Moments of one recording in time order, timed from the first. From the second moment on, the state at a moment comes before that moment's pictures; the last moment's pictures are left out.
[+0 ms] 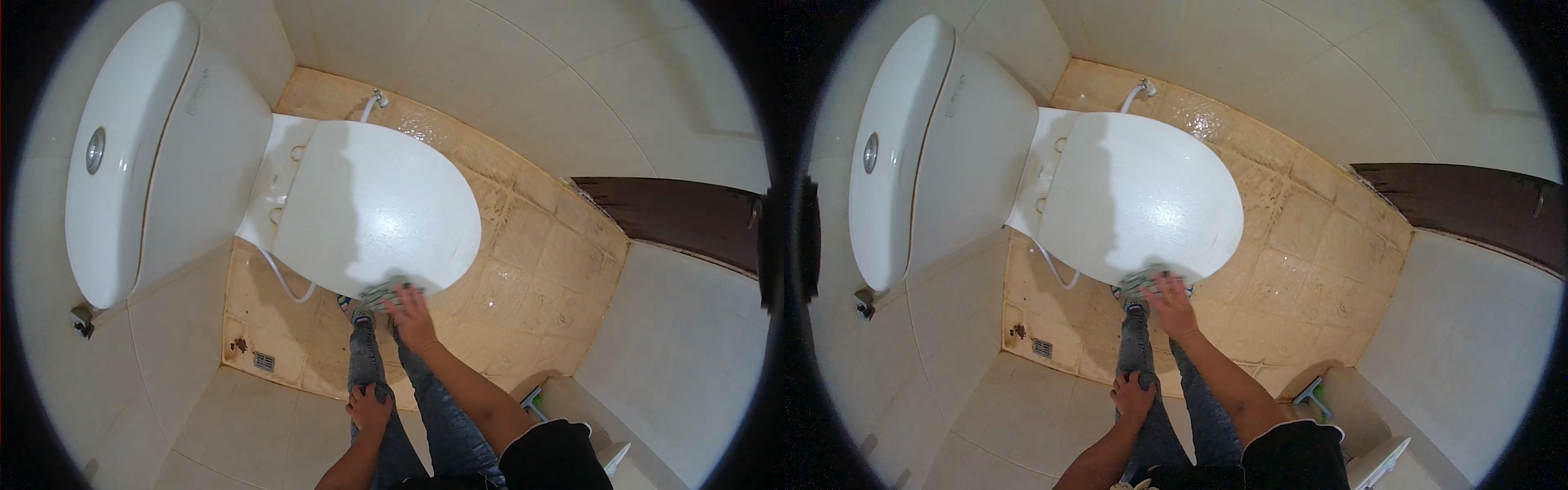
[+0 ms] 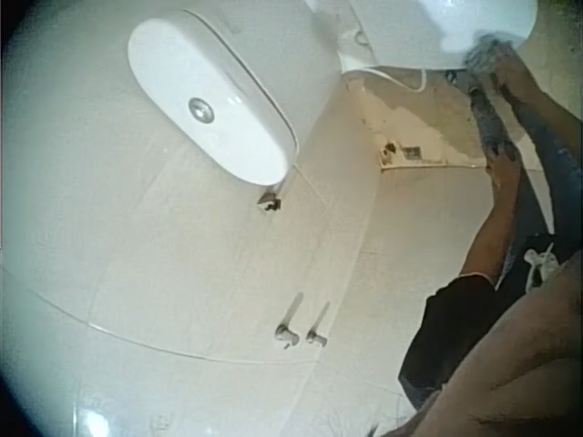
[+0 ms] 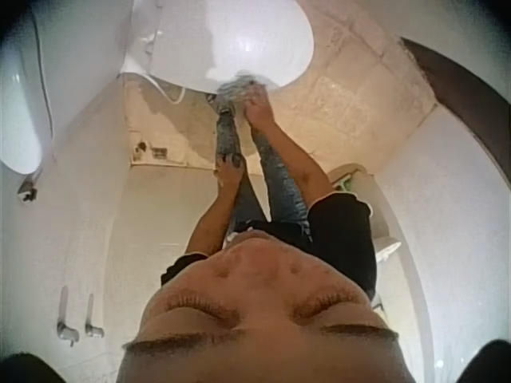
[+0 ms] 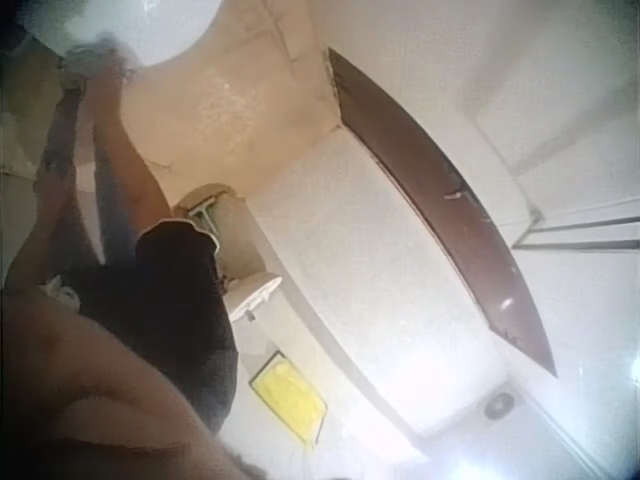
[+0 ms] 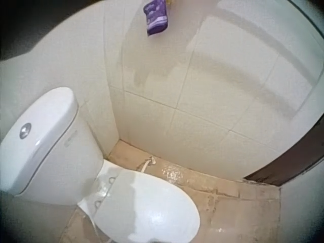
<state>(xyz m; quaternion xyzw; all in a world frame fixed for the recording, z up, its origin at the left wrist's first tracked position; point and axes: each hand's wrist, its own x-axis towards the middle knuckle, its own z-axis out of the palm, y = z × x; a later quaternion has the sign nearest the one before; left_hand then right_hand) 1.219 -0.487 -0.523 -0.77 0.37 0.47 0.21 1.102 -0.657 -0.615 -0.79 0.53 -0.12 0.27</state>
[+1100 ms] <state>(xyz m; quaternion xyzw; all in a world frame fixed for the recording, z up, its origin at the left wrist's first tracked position) 1.246 -0.474 -0.529 -0.78 0.31 0.51 0.18 1.314 -0.774 -0.611 -0.95 0.20 -0.10 0.21</state>
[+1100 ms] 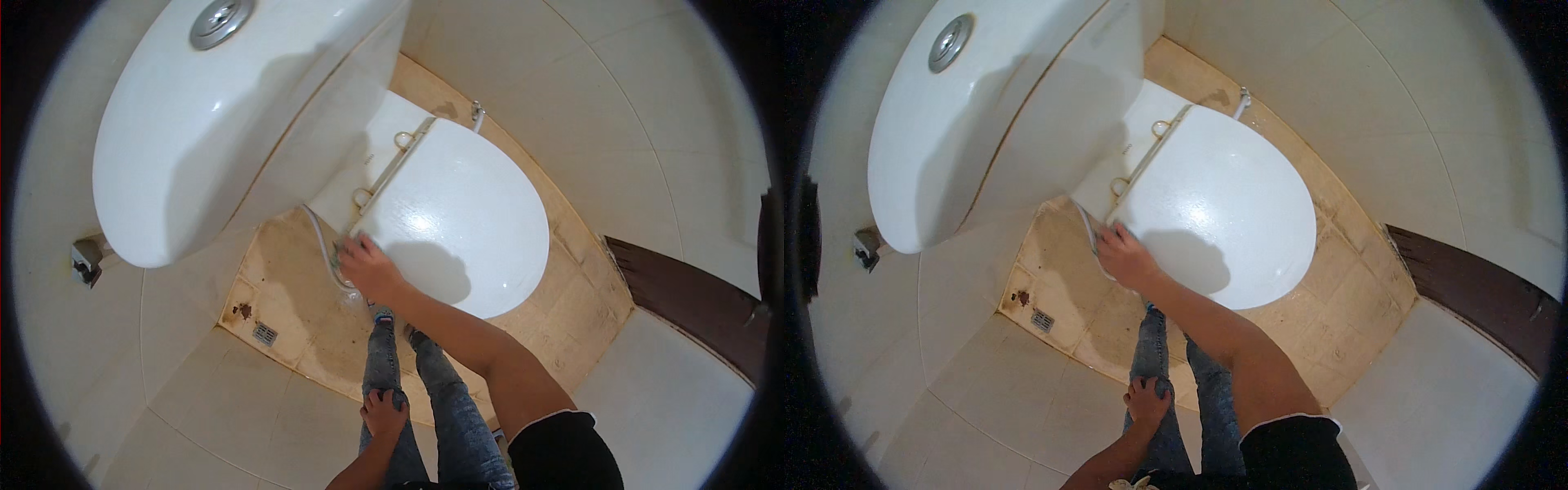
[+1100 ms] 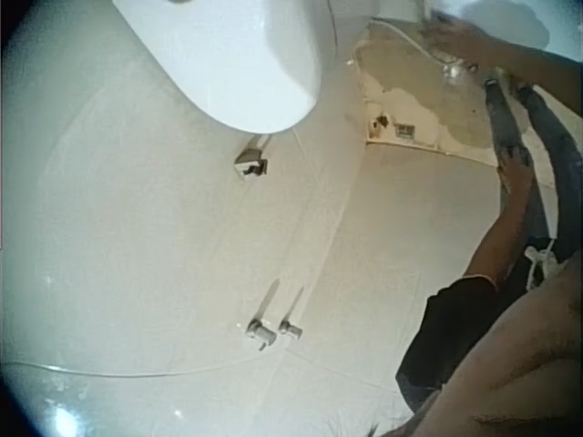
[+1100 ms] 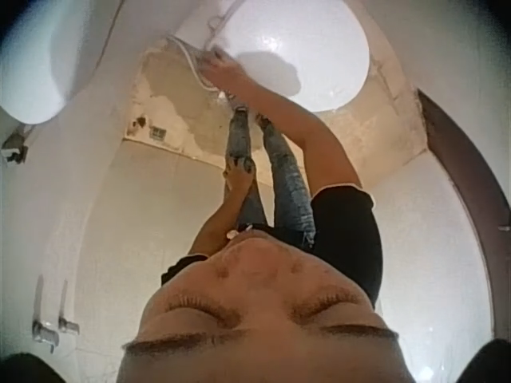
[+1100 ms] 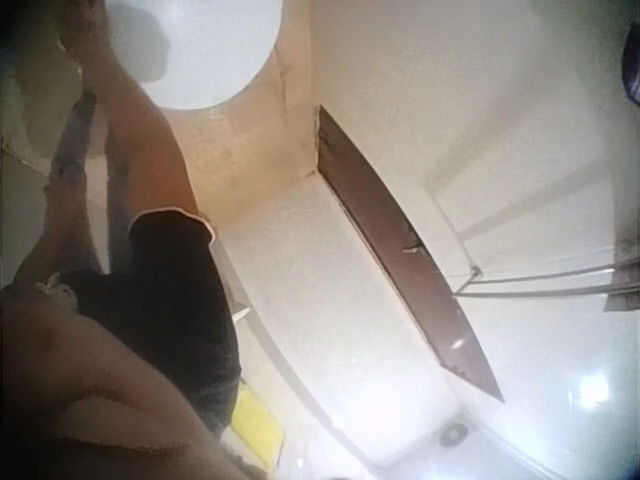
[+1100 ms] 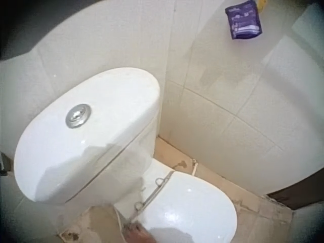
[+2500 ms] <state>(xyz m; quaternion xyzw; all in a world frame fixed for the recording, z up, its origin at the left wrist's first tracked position) 1.352 -0.801 -0.297 -0.62 0.61 0.29 -0.41 1.197 -0.855 -0.352 -0.36 0.38 -0.40 0.76</state>
